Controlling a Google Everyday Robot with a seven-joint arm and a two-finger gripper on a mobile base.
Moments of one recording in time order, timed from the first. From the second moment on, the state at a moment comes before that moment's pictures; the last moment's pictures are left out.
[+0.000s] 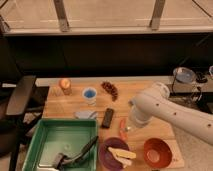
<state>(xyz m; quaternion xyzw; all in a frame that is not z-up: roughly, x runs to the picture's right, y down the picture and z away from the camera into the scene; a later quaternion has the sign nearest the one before) 0.136 0.198 0.693 -0.30 -0.11 -0.13 0.94</state>
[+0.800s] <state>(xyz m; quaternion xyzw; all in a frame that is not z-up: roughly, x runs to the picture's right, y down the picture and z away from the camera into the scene) 0.064 0.285 0.628 -0.32 -0.18 -0.30 0.88</state>
